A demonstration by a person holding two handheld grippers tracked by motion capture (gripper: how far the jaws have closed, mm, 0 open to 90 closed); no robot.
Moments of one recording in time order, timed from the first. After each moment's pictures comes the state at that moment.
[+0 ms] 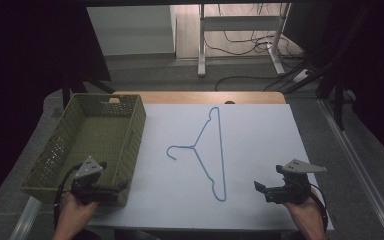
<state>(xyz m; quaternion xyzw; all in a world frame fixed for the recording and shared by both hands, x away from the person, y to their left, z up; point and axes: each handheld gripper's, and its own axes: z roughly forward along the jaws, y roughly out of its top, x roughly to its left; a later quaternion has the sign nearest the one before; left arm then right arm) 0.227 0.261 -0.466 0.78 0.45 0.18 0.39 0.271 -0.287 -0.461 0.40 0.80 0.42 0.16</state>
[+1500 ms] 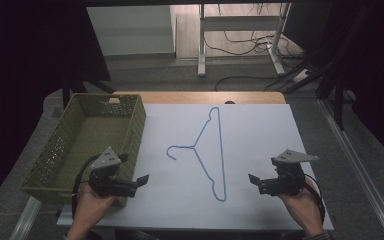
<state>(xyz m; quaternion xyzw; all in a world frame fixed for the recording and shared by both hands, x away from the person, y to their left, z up) 0.240 0.206 -0.430 0.80 0.39 0.14 0.44 0.282 -0.263 -0.434 0.40 0.81 0.39 0.17</state>
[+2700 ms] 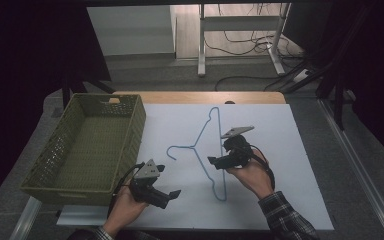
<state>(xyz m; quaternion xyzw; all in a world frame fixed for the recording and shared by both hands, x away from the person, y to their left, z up) 0.260 0.140 -0.495 0.84 0.30 0.09 0.44 0.358 -0.146 -0.446 0.35 0.86 0.34 0.11</state>
